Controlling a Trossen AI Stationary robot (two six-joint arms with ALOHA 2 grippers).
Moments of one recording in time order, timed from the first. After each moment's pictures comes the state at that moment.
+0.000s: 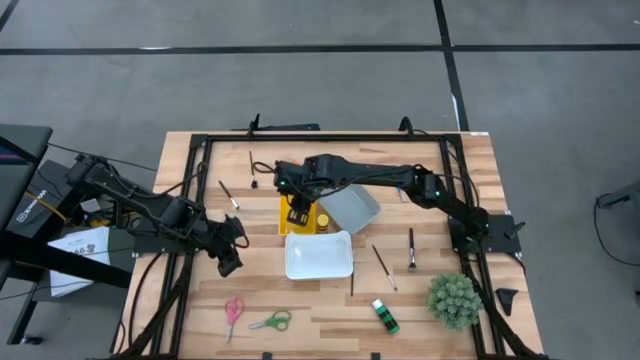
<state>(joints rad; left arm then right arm) -0.42 0.93 0.69 -0.76 0.04 -1.08 -0.10 2.38 2.34 -1.15 0.04 0.13</state>
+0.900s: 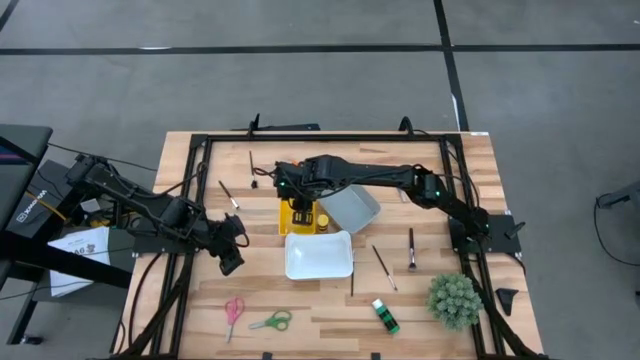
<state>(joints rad) -0.42 0.93 0.69 -0.76 -0.01 -1.08 -0.10 2.38 2.33 -1.12 0.08 -0.09</state>
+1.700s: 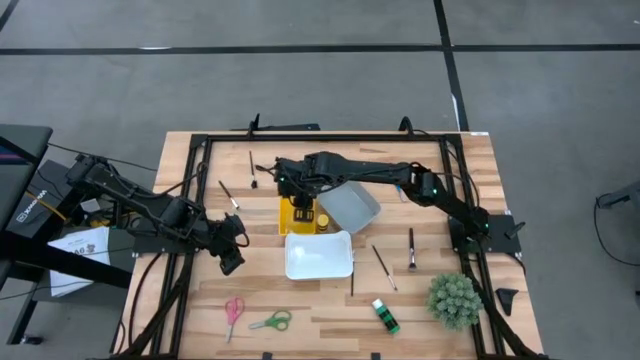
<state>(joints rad) -0.42 0.93 0.69 -0.76 -0.02 -1.08 -0.14 2.40 2.33 -1.14 0.02 -0.13</state>
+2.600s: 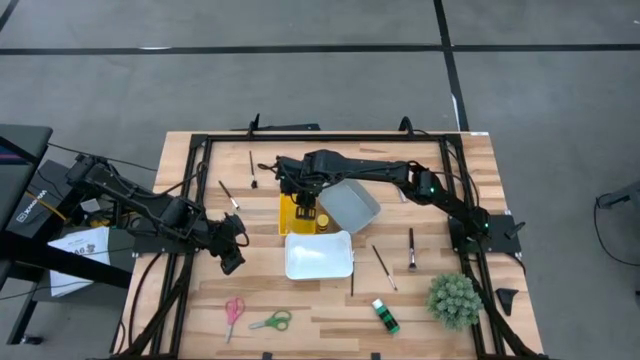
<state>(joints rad) -0.42 0.93 0.69 -0.75 -0.02 -1.11 -0.16 2.43 2.33 -1.16 0.02 -0.11</state>
